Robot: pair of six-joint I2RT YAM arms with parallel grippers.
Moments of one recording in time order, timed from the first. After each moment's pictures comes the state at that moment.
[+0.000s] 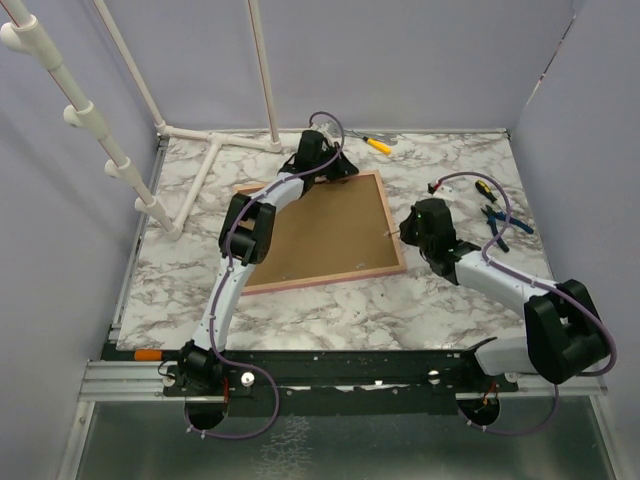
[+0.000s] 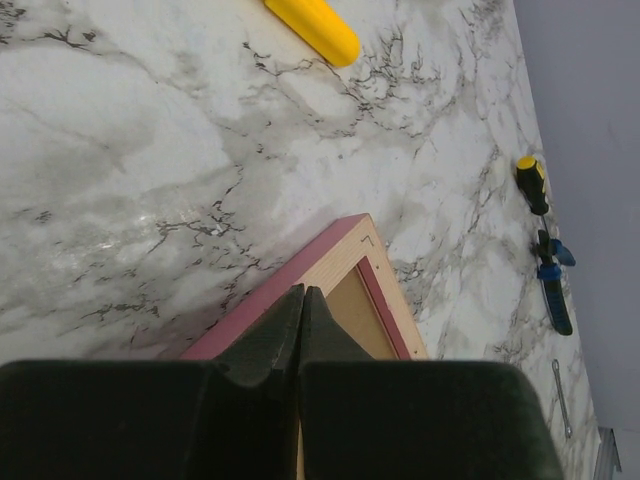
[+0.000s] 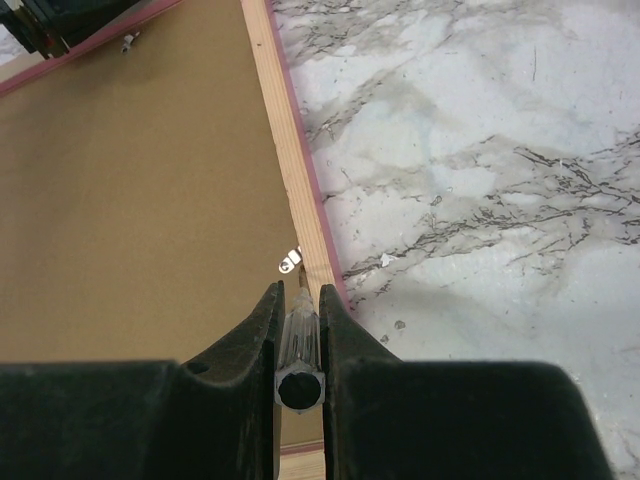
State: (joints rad) left arm -0.40 2.66 2.17 0.10 0.47 -0.69; right arm 0.43 1.35 0.67 0.12 0.31 0.50
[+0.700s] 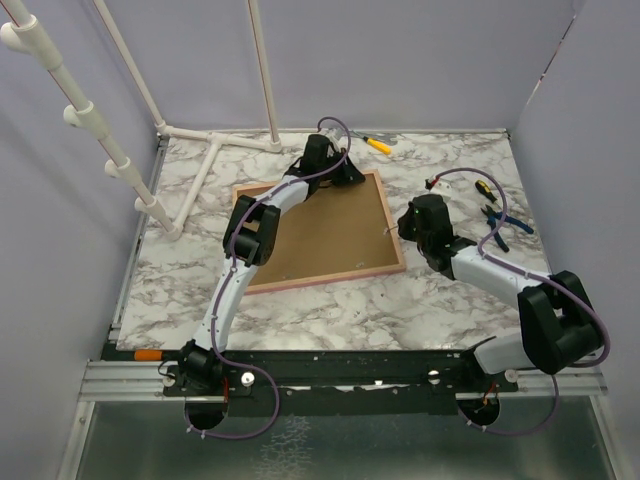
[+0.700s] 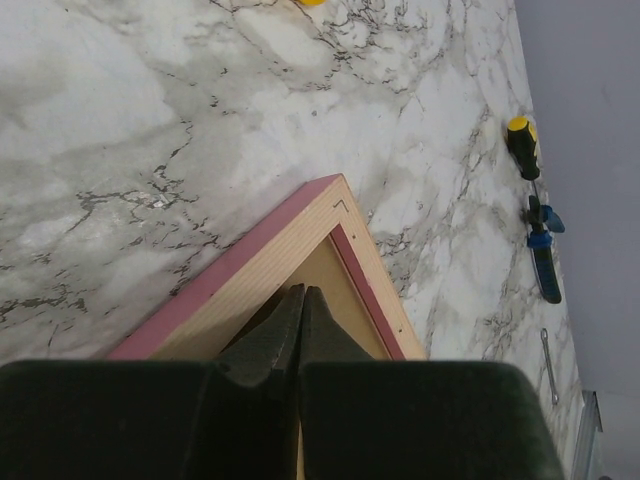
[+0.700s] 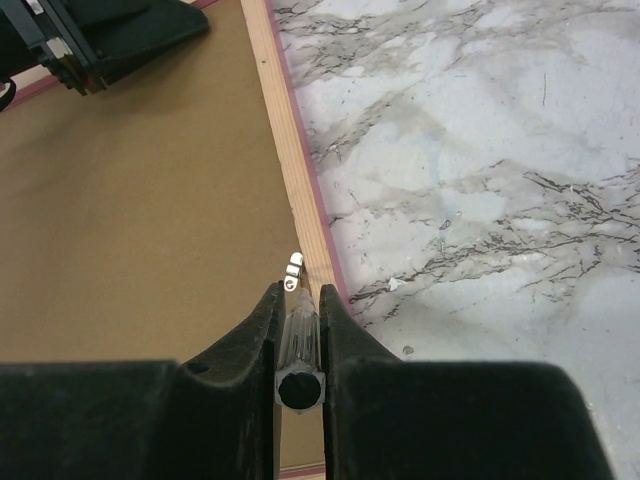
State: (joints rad) left arm -0.43 2.70 2.20 0.09 0.54 -0.70; right arm 0.43 1.41 0.71 0.16 0.31 0.50
